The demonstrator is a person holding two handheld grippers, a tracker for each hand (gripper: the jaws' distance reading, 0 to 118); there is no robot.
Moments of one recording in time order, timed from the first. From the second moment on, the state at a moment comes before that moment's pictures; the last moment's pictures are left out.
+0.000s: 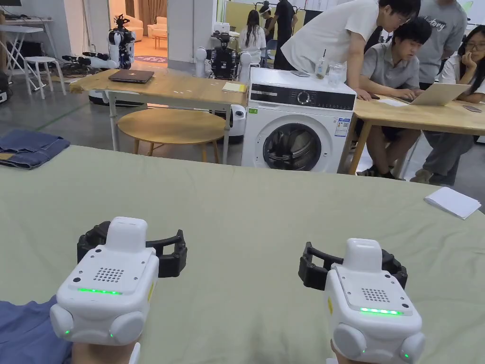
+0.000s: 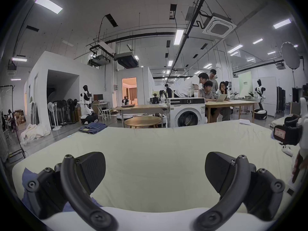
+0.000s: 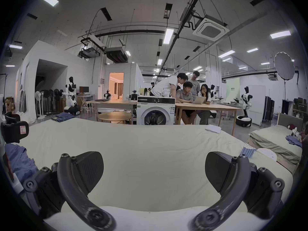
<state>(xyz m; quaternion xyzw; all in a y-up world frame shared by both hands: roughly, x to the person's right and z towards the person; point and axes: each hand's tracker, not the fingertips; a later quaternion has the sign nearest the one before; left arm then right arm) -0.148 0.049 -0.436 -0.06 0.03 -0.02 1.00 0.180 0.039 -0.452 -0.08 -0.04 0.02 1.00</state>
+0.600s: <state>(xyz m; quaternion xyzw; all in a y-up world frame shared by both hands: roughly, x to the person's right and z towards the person) -0.181 0.056 -0.433 -0.07 0.02 0.11 0.99 0.223 0.049 -0.449 -0.10 -0.04 -0.20 0.97</state>
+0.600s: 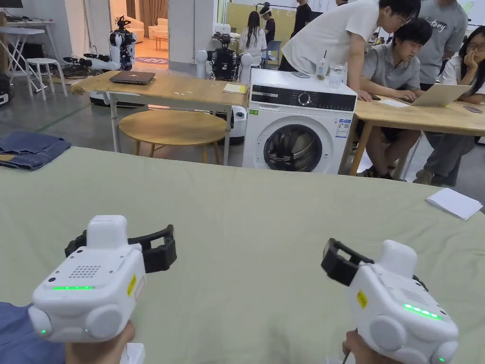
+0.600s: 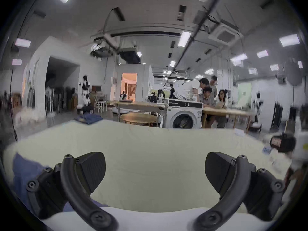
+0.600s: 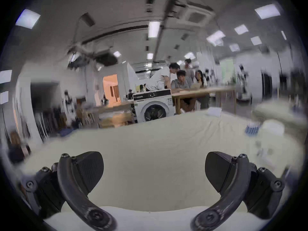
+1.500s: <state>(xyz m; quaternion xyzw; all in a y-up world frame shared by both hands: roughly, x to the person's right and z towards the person) -0.140 0.071 -0.431 -0.10 0.03 -0.18 0.98 0.172 0.072 -0.444 -0.05 -0.03 0.20 0.98</state>
